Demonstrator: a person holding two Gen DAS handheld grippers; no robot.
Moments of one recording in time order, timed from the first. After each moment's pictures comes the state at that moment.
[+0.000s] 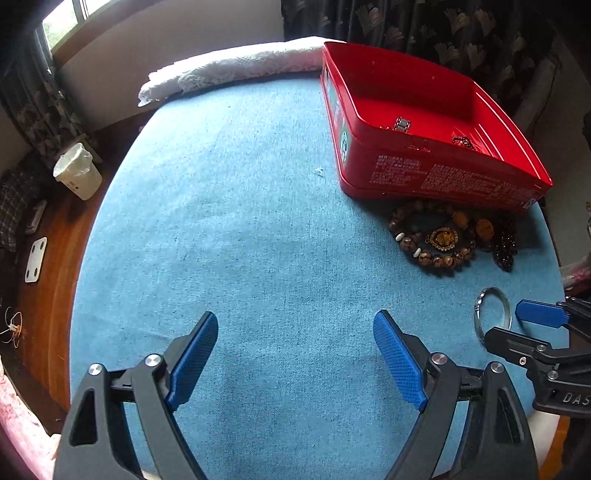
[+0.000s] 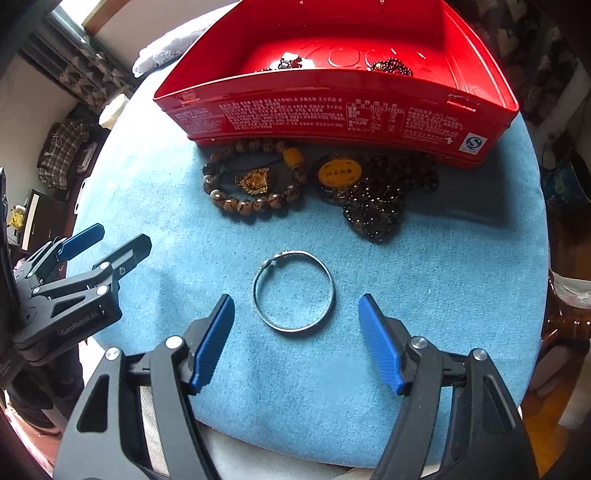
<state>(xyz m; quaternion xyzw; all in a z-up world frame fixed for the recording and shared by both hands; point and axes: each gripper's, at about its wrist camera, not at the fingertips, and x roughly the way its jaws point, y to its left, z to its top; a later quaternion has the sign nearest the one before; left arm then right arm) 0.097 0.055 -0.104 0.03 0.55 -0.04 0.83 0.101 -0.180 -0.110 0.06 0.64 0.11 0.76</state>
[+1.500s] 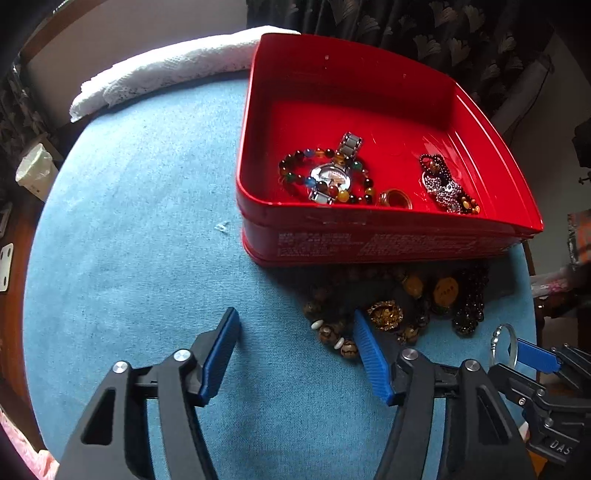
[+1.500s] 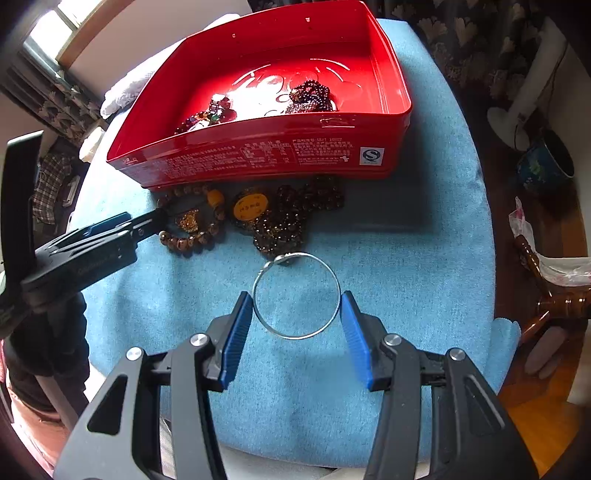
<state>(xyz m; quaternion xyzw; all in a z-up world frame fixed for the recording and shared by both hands) 0.164 -0.001 -0.115 0.00 0.58 -0.11 0.81 0.102 -0.243 -0.090 0.09 0.62 0.06 0.77</state>
